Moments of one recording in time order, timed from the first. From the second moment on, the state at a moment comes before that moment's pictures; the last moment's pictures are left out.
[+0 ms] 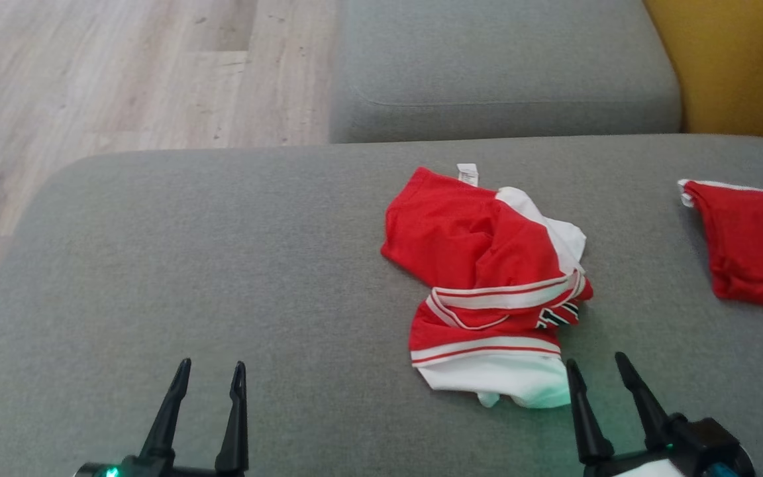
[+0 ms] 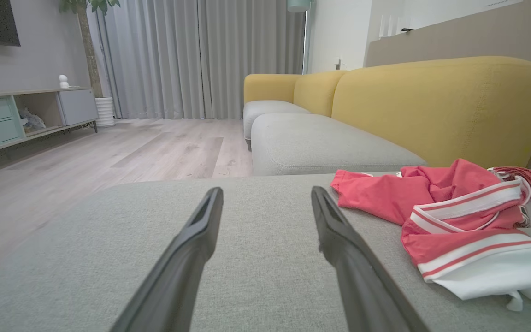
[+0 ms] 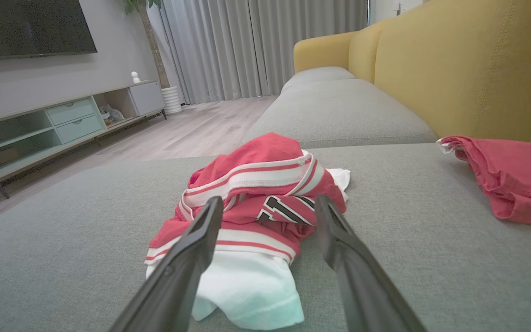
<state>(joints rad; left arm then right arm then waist) 0.19 0.06 -0.13 0.09 -0.09 -0.05 -0.26 0.20 -0.04 0.12 0.18 0.14 0.12 -0.26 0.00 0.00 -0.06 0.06</state>
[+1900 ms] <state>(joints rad) -0.33 0.27 -0.73 0.50 -0.54 -0.12 -0.26 0.10 -0.04 0.19 0.12 0.12 0.12 -0.26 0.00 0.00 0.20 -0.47</state>
